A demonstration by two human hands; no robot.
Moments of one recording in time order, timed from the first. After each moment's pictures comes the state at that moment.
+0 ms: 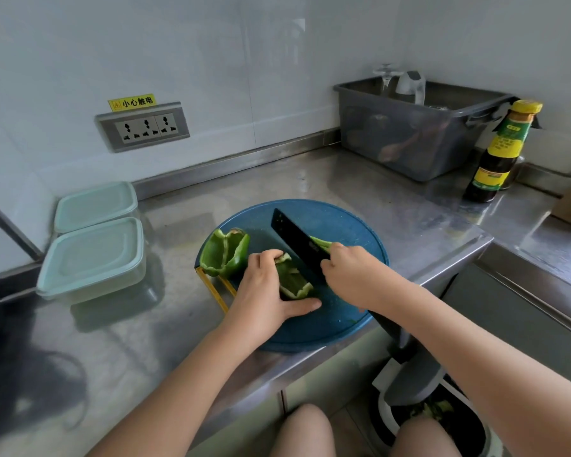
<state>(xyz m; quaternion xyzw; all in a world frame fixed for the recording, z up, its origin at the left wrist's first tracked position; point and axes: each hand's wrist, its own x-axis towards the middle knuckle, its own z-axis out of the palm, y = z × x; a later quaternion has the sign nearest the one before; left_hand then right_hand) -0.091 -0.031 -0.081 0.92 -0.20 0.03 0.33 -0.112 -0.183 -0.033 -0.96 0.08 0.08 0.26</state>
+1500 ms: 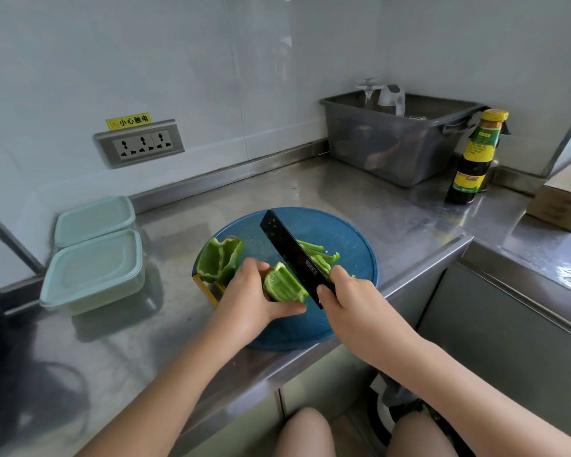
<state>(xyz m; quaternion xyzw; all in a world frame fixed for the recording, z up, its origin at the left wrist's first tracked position) -0.094 -0.018 -0.072 0.92 -0.16 -0.01 0.36 -0.174 -0.171 -0.045 -0.95 0.05 -0.04 0.30</state>
